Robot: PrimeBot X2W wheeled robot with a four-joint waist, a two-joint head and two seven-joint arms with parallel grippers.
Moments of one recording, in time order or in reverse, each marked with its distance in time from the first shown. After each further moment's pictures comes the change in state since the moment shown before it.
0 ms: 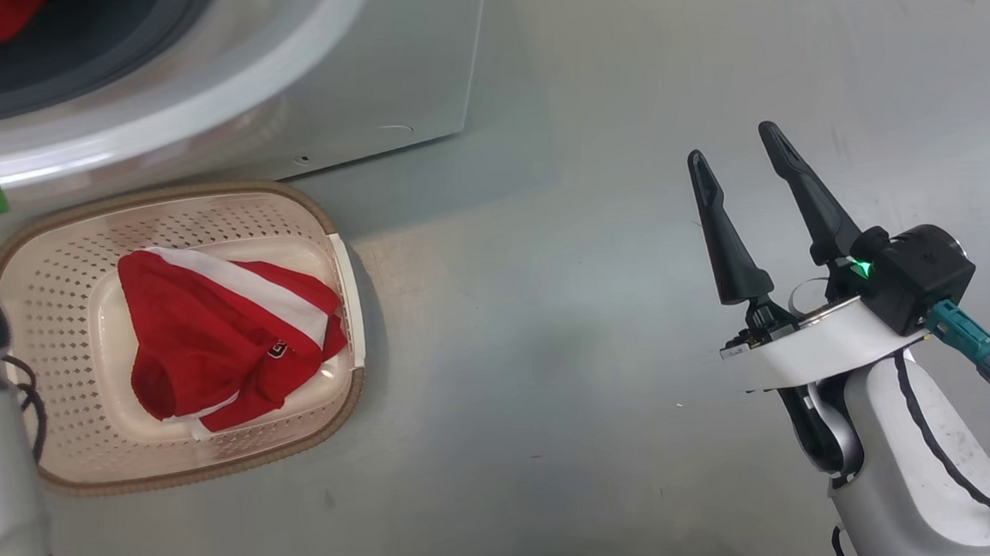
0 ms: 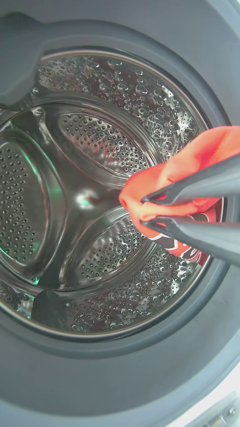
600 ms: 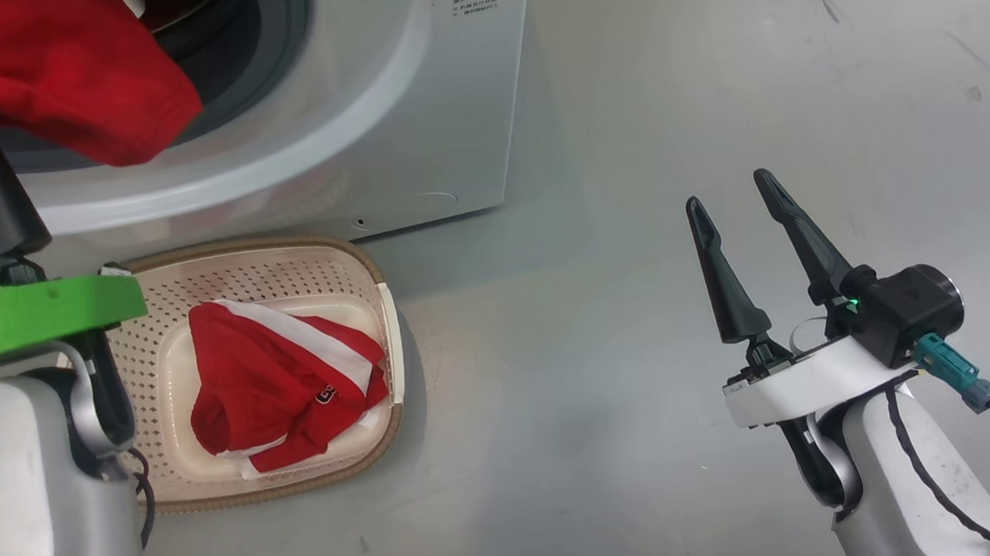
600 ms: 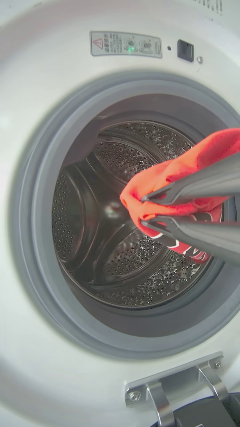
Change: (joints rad) left arm 0.205 -0.099 -0.067 -0.108 0.018 0.000 -0.077; right arm 0.060 -0.001 -0.004 0.017 -0.029 0.000 0.000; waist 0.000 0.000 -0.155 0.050
